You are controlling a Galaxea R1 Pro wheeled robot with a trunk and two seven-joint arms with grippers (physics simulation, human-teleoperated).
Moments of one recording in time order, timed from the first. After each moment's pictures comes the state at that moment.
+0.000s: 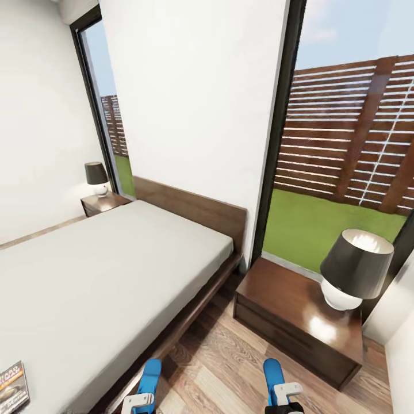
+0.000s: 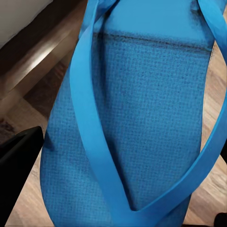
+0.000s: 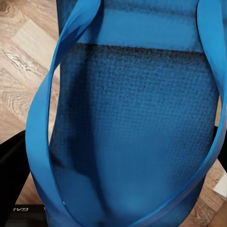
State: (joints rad) left arm -0.36 -0.02 -0.11 -0.21 0.22 -0.10 0.00; right arm -0.42 0.04 0.10 -0.21 0.01 0.07 -0.13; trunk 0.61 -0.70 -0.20
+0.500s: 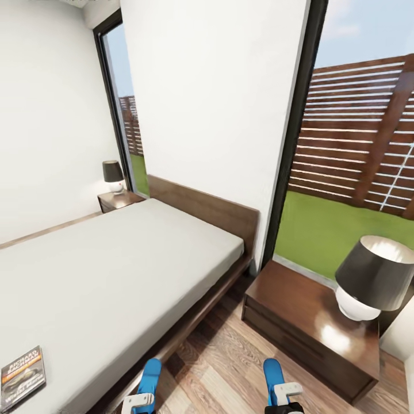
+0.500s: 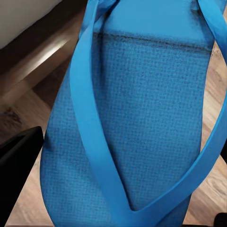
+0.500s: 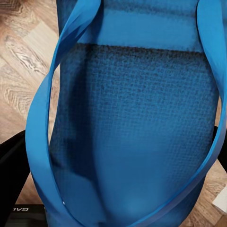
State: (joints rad) left arm -0.36 -0.02 -0.11 -0.21 0.22 -0.10 0.00; right arm -0.42 0.04 0.10 -0.21 0.01 0.07 -0.13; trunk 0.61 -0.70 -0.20
